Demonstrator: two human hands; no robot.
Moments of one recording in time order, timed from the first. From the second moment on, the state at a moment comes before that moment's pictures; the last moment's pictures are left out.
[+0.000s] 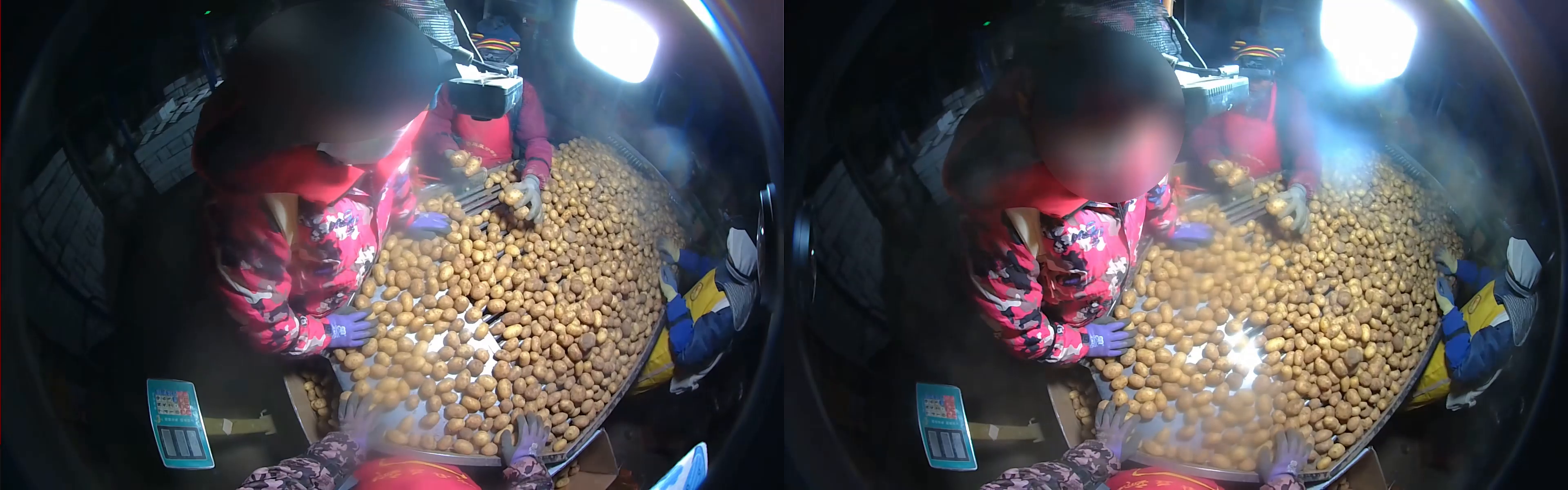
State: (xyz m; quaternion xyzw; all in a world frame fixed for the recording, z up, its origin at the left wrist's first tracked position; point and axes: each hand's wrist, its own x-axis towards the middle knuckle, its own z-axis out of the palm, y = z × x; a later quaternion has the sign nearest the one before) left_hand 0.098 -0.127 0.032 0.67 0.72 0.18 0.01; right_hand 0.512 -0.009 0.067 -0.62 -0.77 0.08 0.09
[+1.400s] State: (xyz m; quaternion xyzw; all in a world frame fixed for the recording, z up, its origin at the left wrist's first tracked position) left_hand 0.655 0.139 0.028 0.98 0.15 0.12 0.03; right_hand 0.940 -0.198 -0.013 -0.88 -0.30 -0.09 0.35
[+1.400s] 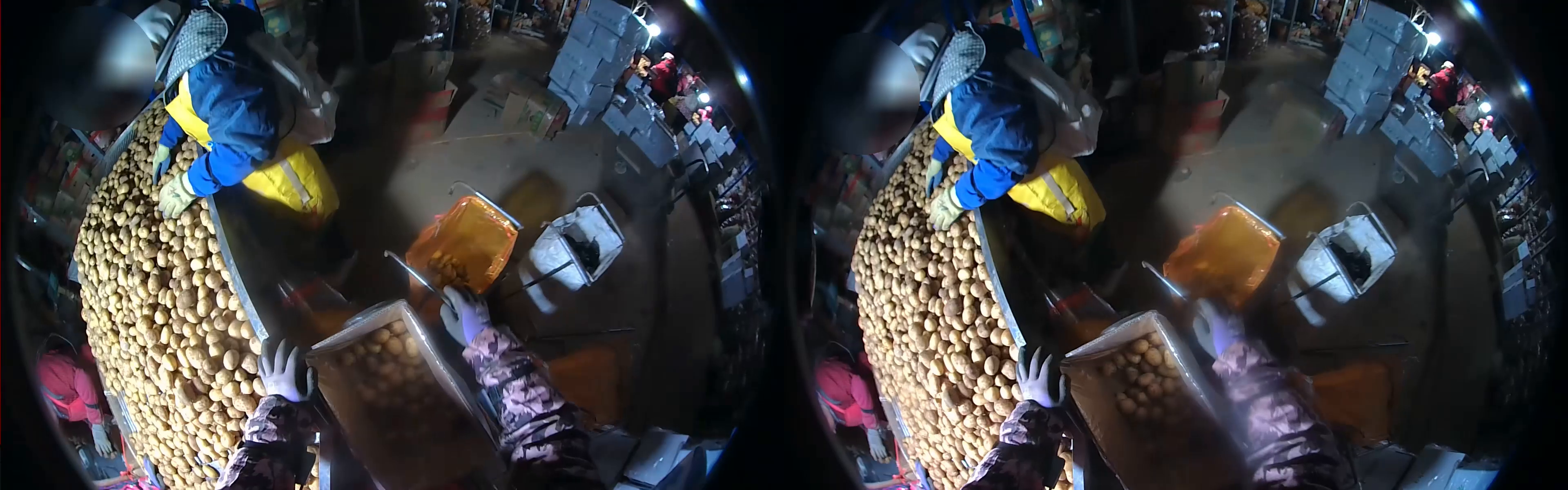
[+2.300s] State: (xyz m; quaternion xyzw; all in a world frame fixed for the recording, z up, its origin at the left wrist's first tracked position) left_hand 0.667 0.139 0.043 0.99 0.06 0.15 0.02; right_hand 0.935 -0.203 -0.057 -0.87 -0.29 0.15 0.37
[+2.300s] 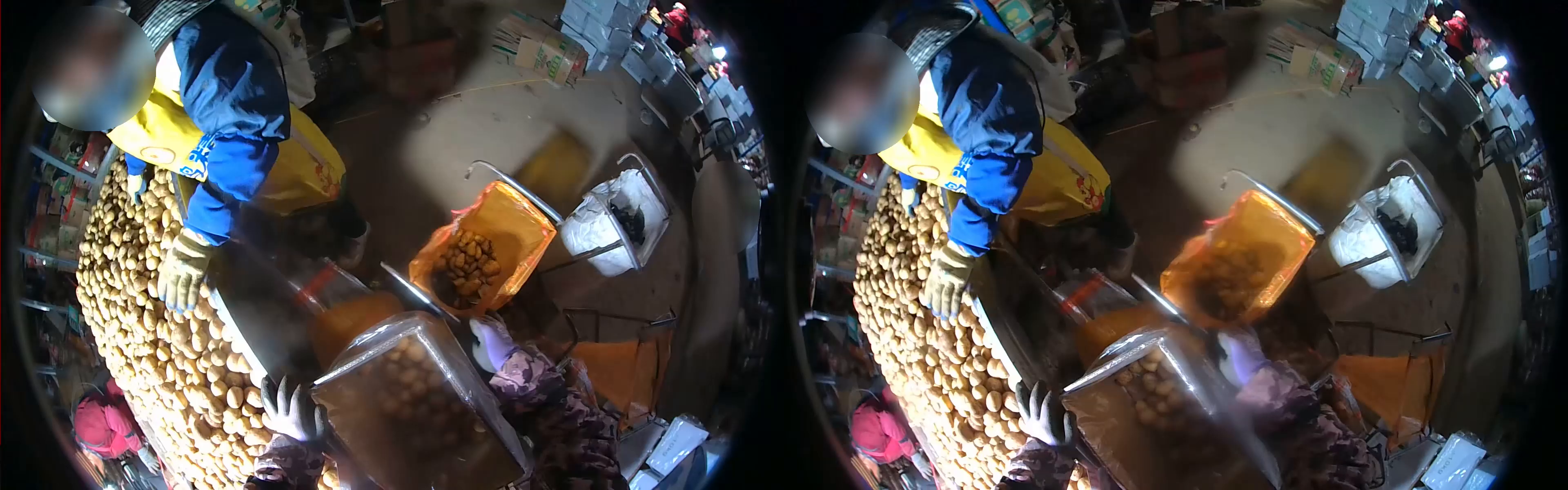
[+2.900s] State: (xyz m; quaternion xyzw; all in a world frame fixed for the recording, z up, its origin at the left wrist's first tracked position) left_hand 0.527 -0.017 0.095 0.94 0.16 0.15 0.27; right_hand 0.880 -0.192 0.024 -0.80 -0.33 0.04 0.50
